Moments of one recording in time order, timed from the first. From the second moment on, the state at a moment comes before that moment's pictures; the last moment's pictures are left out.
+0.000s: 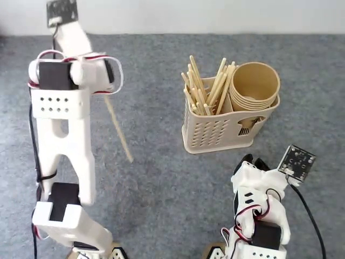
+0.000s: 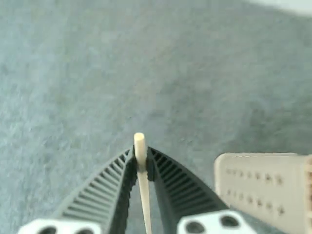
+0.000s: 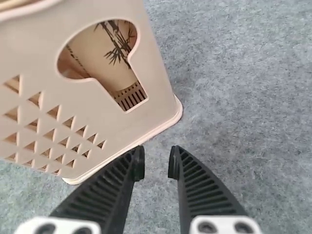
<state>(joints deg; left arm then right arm) 1.0 7.6 -40.2 99.7 24.9 7.0 -102.9 85.2 61.0 -20.4</state>
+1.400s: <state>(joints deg) 26.3 20.4 -54.0 86.1 30.0 6.9 -102.9 85.2 61.0 -20.4</state>
